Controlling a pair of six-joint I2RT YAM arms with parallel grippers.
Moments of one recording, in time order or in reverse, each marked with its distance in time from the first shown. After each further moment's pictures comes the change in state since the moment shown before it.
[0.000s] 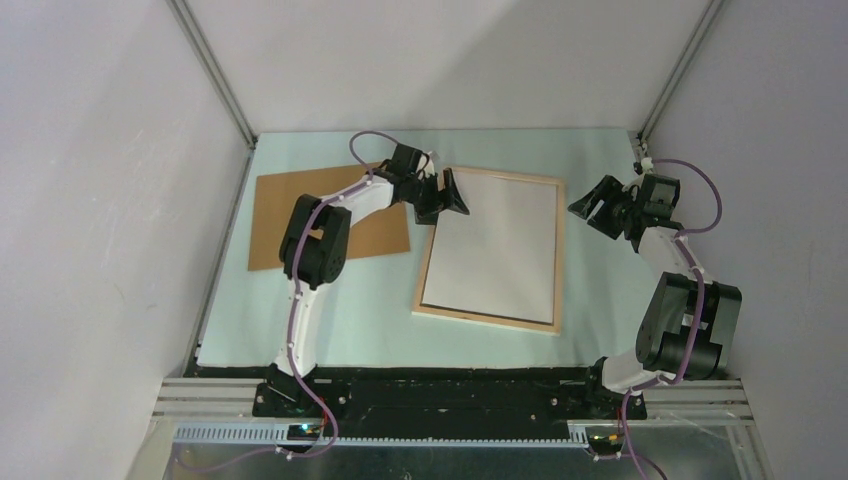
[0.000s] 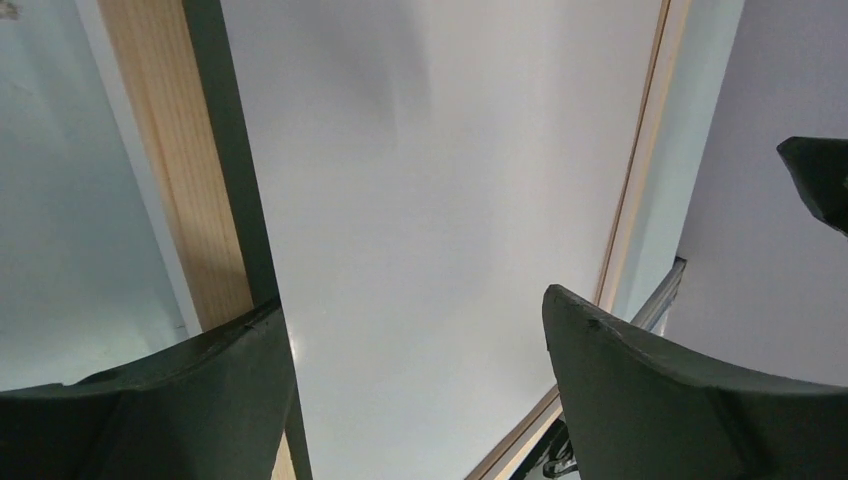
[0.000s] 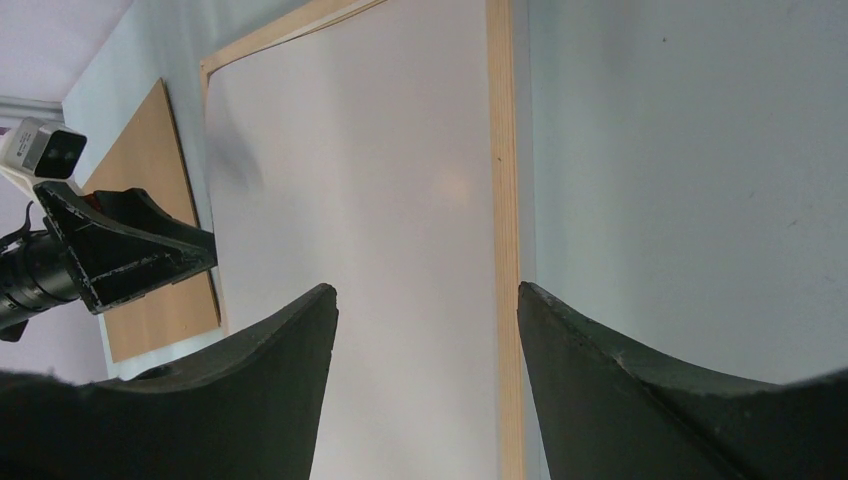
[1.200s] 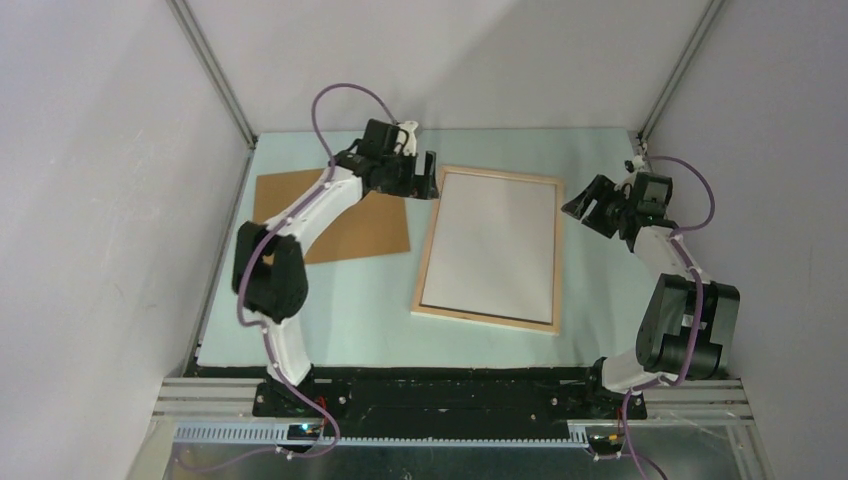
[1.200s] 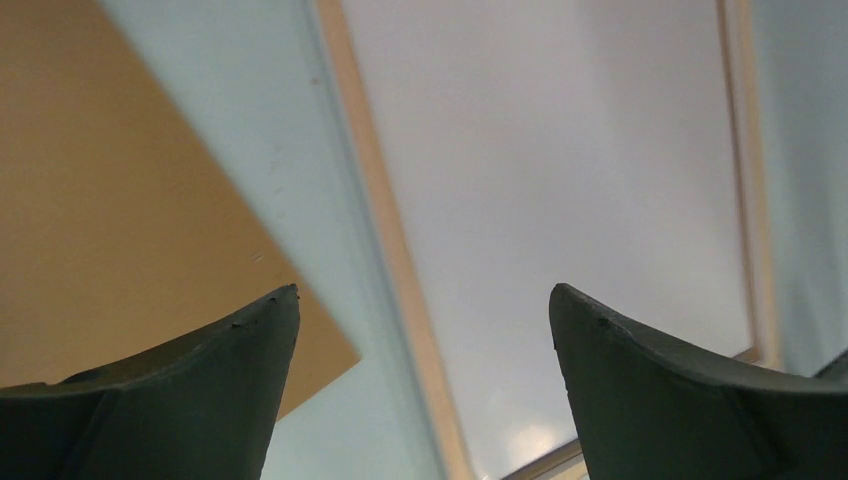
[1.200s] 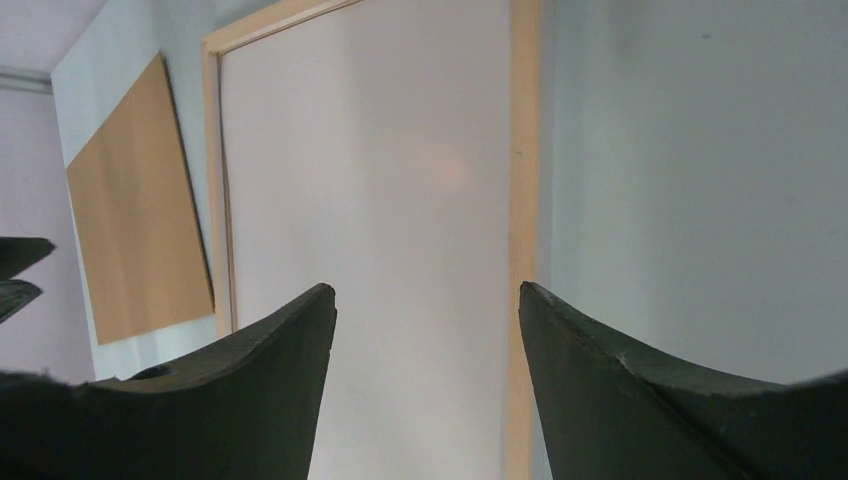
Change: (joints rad) left arm 0.004 -0.335 -0.056 -0.197 -0.316 0.373; right arm 0.030 -0.002 0.000 0.000 0.006 -0.012
